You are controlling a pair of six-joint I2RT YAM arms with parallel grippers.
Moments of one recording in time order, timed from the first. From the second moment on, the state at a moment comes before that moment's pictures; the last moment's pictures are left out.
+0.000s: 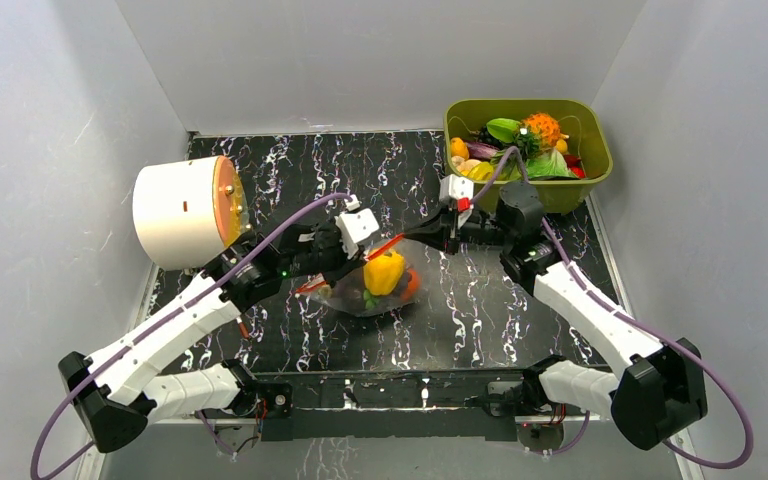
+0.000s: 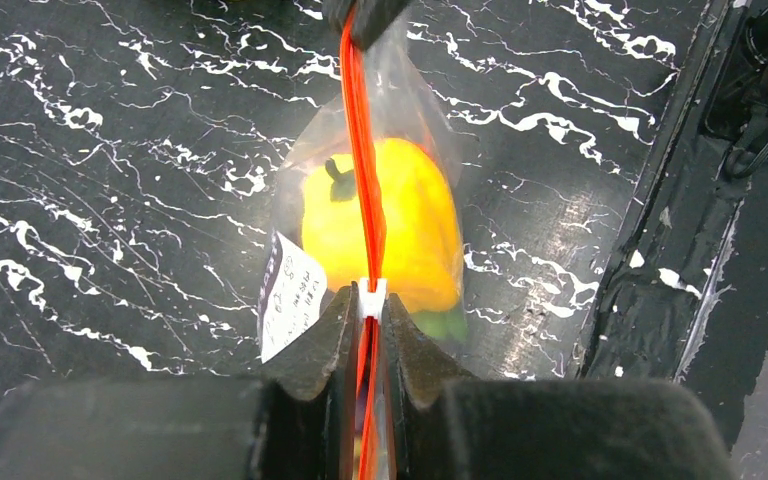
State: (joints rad) left arm -0.81 1.07 1.08 -0.58 0.22 0.25; right arm 0.43 1.13 0.82 0.23 -0.96 -0.22
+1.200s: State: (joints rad) left arm -0.81 0.95 1.06 -0.73 0.16 0.32; right arm 0.25 1.06 0.81 0.20 -0.69 -0.10
